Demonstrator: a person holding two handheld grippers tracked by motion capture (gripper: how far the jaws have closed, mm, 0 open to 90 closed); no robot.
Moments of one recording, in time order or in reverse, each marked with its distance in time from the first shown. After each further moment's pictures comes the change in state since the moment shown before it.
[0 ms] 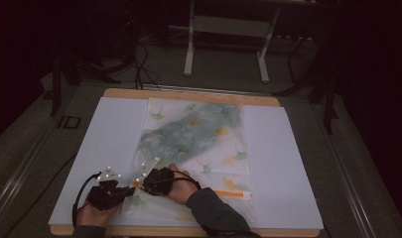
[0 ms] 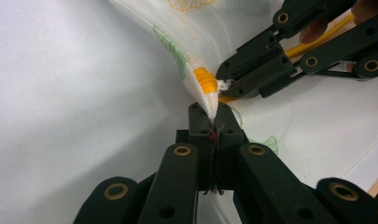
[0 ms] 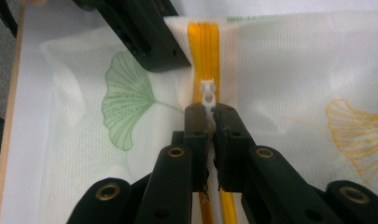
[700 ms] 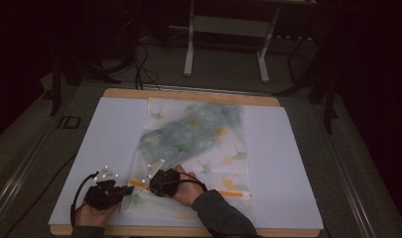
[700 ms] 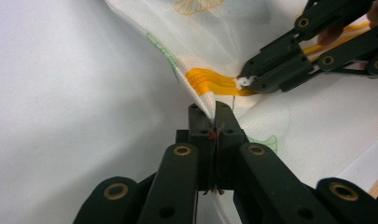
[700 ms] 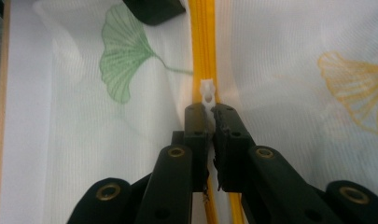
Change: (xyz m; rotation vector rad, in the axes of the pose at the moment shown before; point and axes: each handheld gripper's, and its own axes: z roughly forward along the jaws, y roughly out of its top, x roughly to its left) left arm 0.001 -0.001 -0.005 -0.028 0.009 0.000; right arm 0.003 -0.012 -0.011 0.041 -0.042 0.019
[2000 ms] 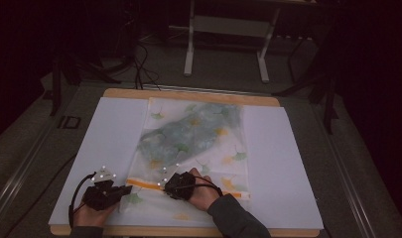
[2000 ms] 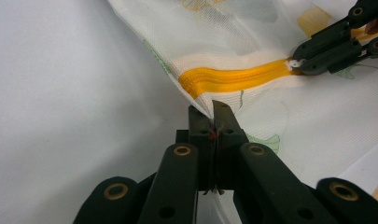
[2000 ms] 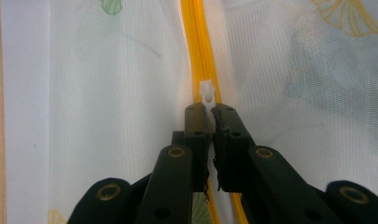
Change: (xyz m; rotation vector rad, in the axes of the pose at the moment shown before) left arm 0.003 -0.003 -0.002 -0.011 0.010 -0.010; right arm 0.002 -0.033 -0.026 0.034 -0.055 0.014
